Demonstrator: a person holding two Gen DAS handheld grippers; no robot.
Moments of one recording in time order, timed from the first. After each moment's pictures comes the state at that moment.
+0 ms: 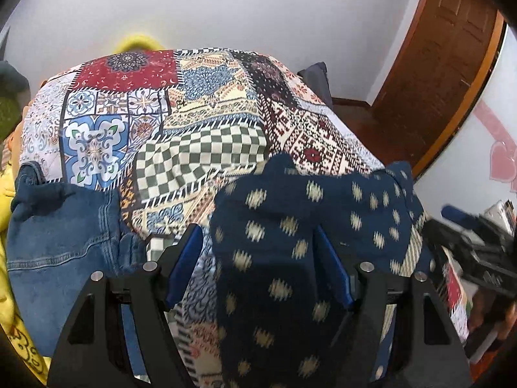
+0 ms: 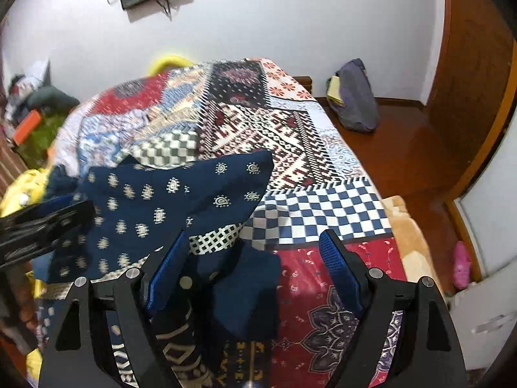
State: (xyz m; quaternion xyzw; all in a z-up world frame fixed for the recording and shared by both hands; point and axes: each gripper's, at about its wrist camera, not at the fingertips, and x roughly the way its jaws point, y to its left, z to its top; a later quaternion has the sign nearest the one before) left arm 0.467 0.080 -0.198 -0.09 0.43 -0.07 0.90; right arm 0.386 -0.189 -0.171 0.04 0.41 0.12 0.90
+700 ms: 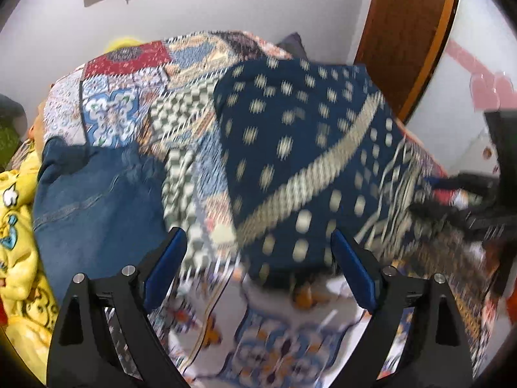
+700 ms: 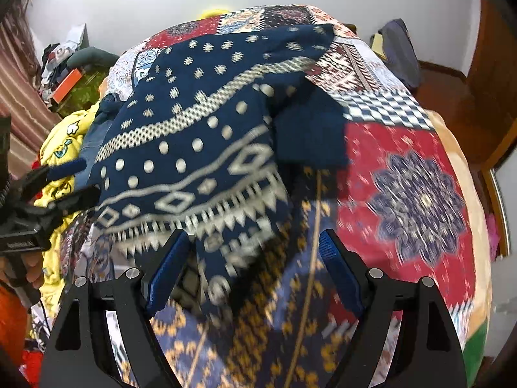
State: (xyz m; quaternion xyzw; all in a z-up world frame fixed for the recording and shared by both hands) left arm 0.330 0.081 -0.209 0.00 0.47 -0.10 0.88; right arm 0.278 -0.180 -0.207 0.04 0.50 0.21 0.84
